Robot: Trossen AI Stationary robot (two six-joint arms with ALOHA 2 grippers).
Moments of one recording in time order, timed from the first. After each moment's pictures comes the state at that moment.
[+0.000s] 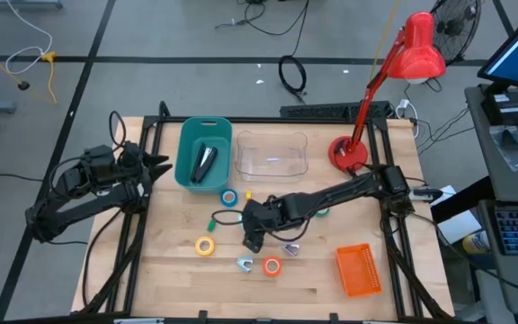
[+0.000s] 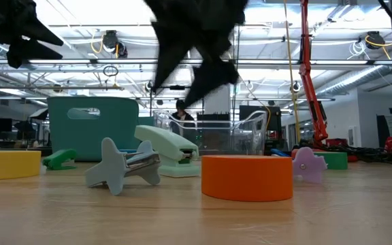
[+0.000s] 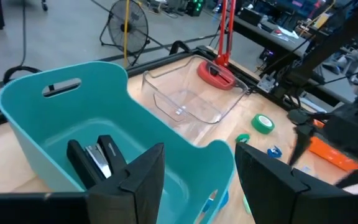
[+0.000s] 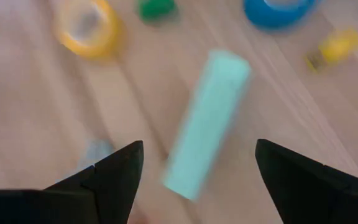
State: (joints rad) left arm 0.48 0.08 0.54 -0.74 0.06 -0.36; right arm 0.23 2.03 1.65 -0.67 0.13 0.73
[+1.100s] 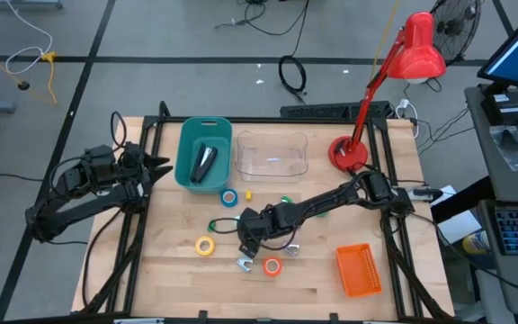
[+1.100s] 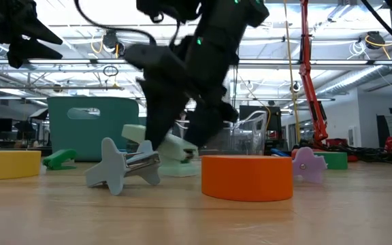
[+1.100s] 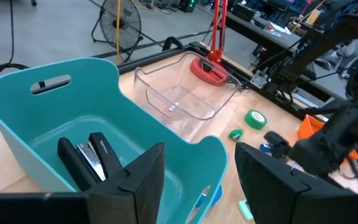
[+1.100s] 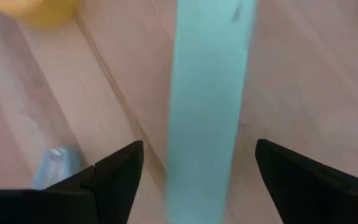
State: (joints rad) left arm 0.48 0.09 0.54 -0.75 0.10 -0.36; right arm 0.24 2.18 1.65 -0.60 0.11 0.79
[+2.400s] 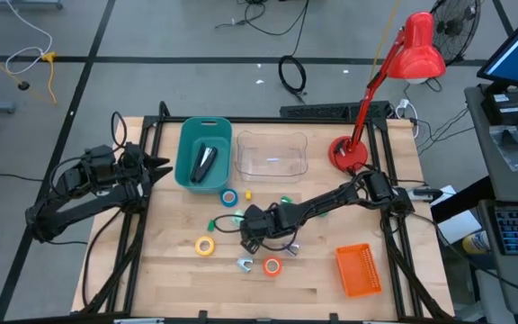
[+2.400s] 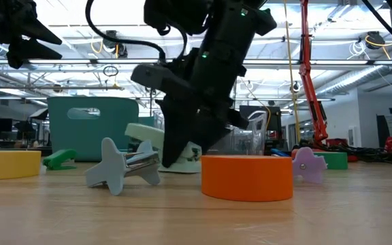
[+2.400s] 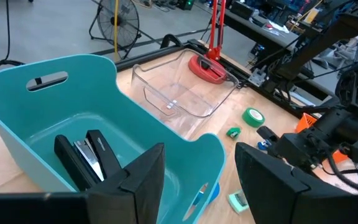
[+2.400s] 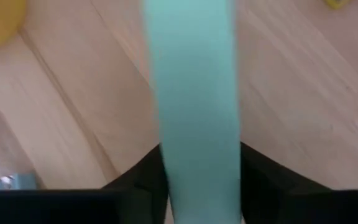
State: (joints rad) left arm 0.48 0.09 0.54 -0.75 0.11 -0.37; right arm 0.23 2.18 1.58 -0.55 0.18 0.88
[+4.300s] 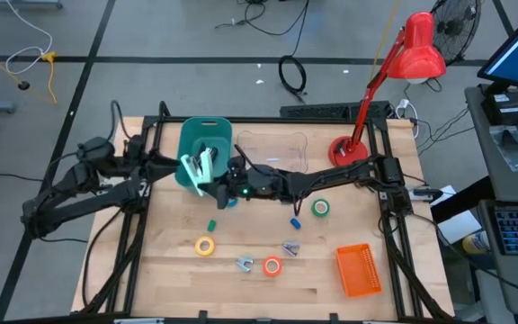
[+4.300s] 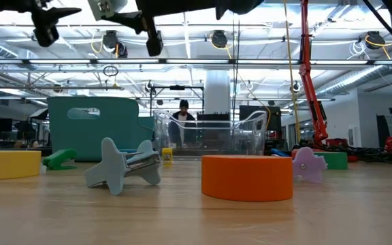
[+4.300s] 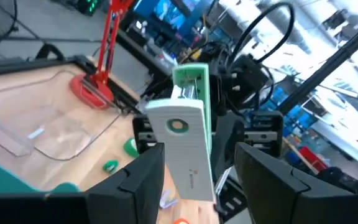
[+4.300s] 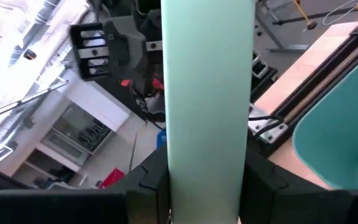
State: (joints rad) left arm 0.47 0.26 0.54 -0.29 0.46 -0.69; right arm 0.05 2.04 1.58 0.45 0.15 0.84
